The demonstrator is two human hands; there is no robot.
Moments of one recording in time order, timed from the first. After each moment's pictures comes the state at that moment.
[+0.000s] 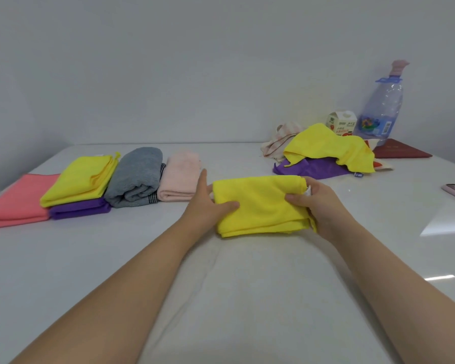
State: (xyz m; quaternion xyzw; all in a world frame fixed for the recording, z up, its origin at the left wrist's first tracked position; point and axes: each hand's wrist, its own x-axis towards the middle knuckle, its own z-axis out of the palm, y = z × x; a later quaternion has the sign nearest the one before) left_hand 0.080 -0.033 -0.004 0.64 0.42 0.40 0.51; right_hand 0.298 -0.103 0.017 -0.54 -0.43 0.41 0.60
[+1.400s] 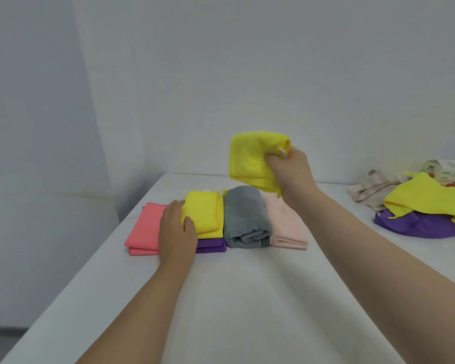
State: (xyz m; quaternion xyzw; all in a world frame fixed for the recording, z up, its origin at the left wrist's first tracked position) left_hand -0.158 0.046 -0.011 0.58 0.57 0.57 0.14; right_hand 0.028 0.033 0.133 -0.51 -0.54 0.26 0.62
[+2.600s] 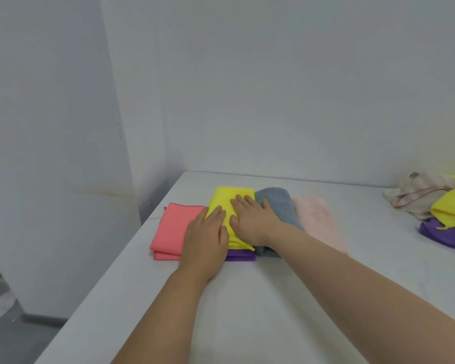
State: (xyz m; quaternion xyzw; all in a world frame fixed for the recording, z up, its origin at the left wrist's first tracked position) left_hand -0.173 0.056 -0.011 0.75 0.58 0.32 0.02; right_hand -0.042 0.091 0.034 -0.60 -0.80 0.03 0.01
